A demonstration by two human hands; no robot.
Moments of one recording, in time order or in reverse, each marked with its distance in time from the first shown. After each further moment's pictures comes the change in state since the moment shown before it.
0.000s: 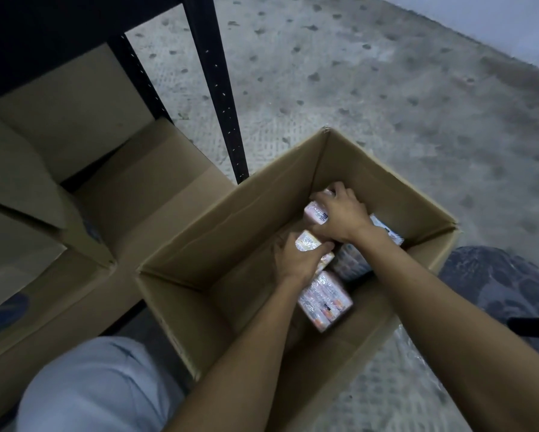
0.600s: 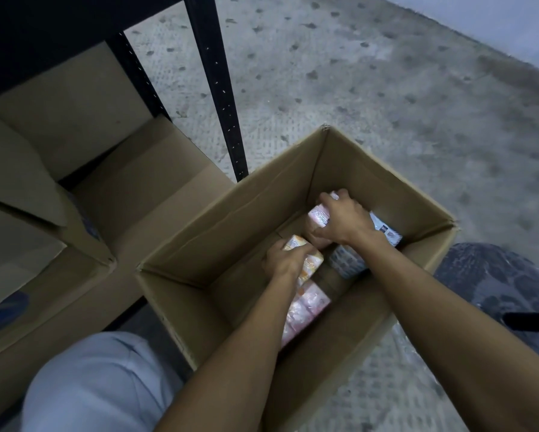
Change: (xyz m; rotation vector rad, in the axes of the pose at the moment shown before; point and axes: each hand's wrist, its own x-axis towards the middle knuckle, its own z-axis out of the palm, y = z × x) left_hand -0.010 0.002 -0.014 -0.324 0.066 -0.268; right_hand -0.012 -0.001 0.003 -0.005 -0.018 0.080
